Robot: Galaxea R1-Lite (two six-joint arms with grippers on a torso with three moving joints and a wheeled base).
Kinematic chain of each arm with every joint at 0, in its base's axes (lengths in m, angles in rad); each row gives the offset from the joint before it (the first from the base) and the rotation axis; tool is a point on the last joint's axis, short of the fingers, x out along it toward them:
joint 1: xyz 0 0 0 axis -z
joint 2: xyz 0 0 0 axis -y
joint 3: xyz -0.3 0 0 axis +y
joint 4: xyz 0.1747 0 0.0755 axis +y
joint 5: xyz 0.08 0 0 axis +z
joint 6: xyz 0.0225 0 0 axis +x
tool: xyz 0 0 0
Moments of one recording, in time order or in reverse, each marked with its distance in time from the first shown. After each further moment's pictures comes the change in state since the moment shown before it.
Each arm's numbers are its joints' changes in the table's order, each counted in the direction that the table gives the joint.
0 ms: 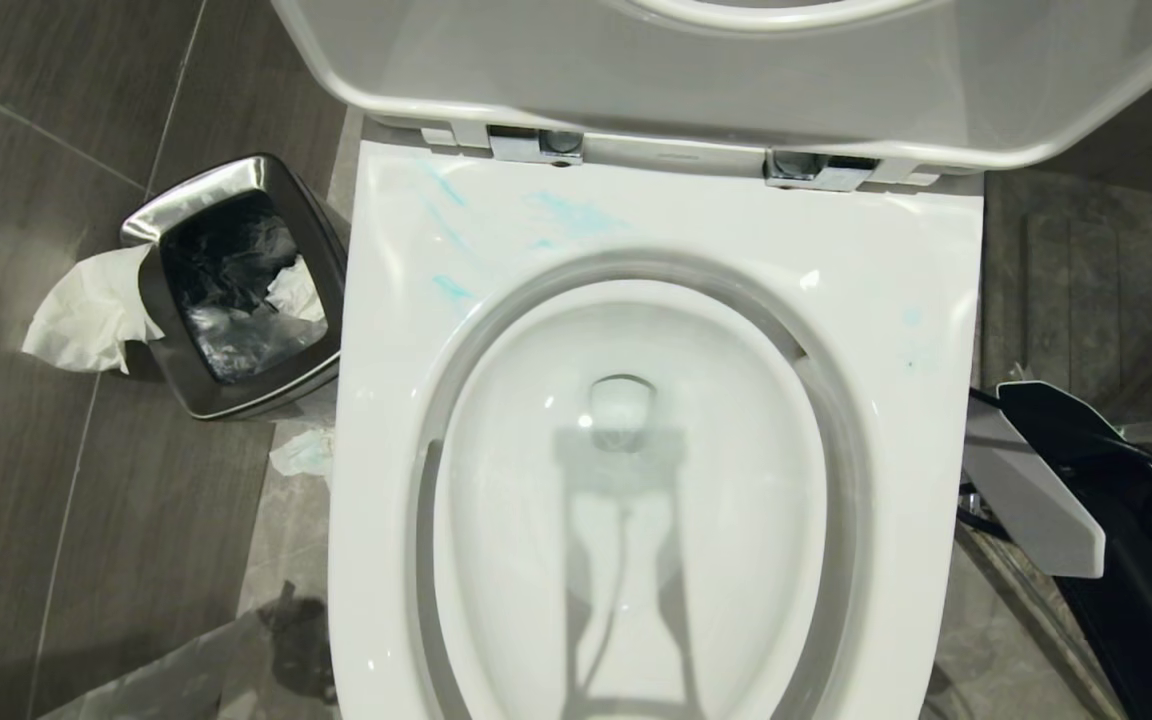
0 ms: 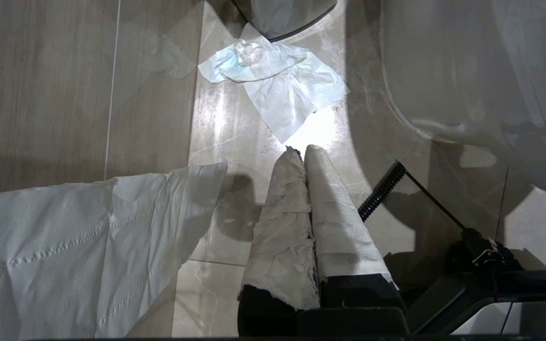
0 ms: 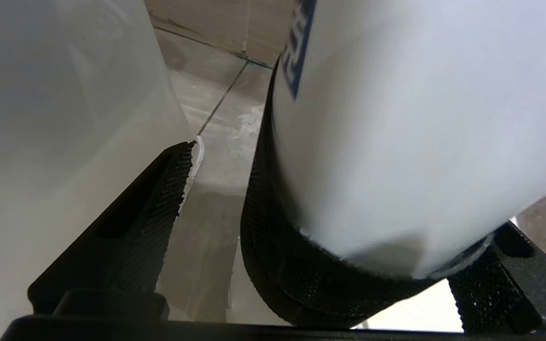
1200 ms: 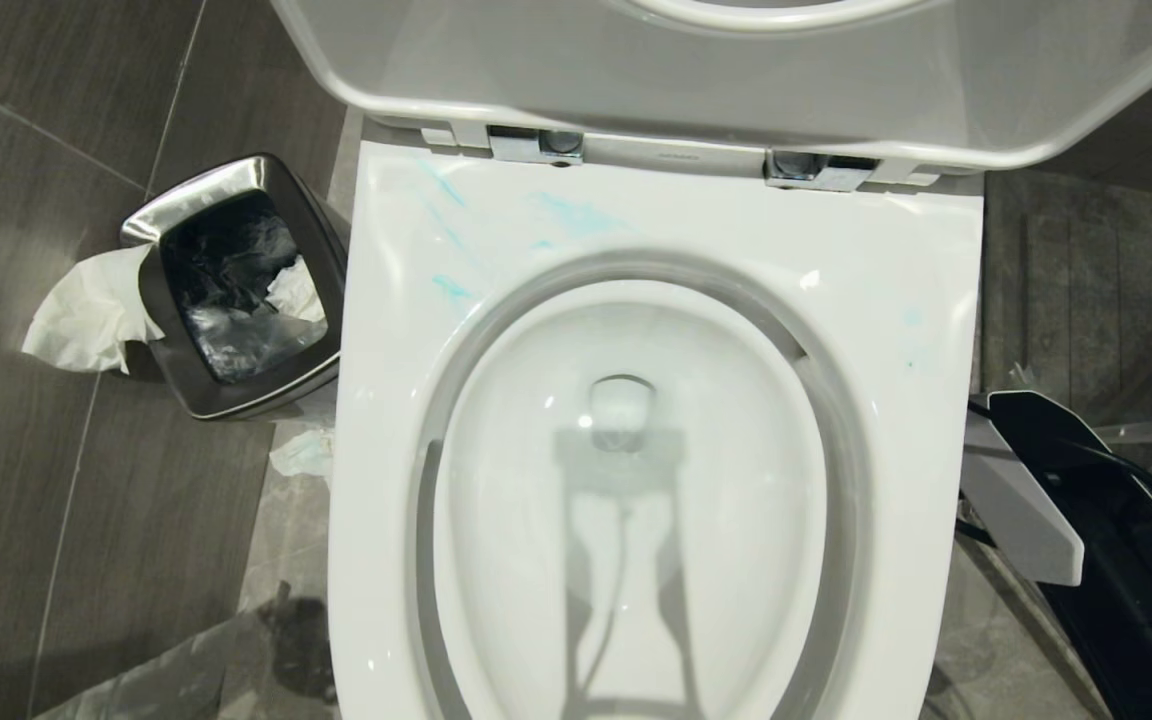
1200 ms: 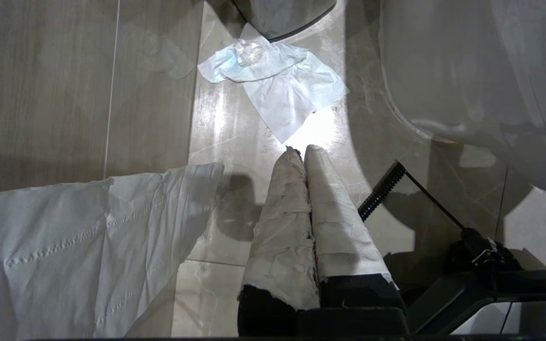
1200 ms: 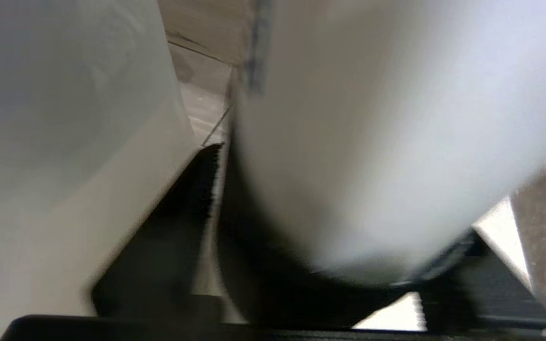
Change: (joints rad) left arm 0.000 0.000 0.000 0.000 0.000 0.000; right arm 0.001 -0.049 -0.096 0.000 0.035 -0.021
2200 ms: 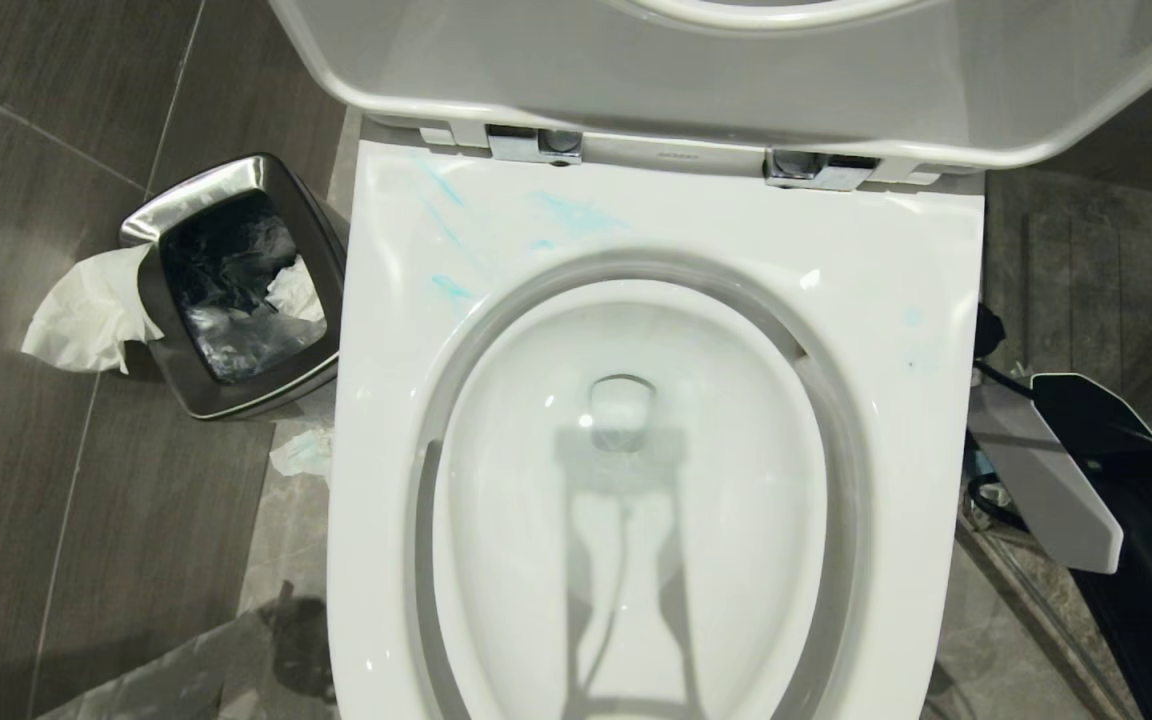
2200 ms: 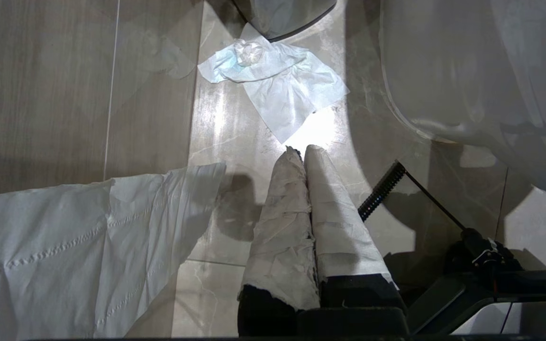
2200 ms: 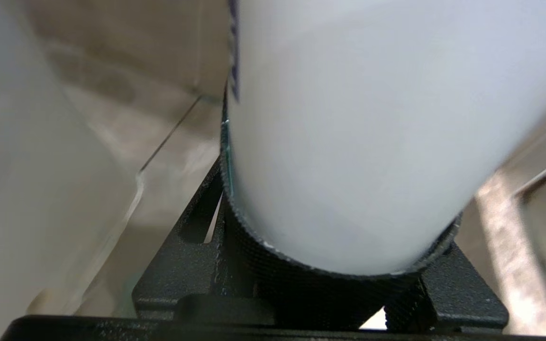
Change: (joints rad) left arm 0.000 0.000 0.000 0.000 0.000 0.000; right arm 0.054 0.067 0.010 0.001 -0.013 0.006
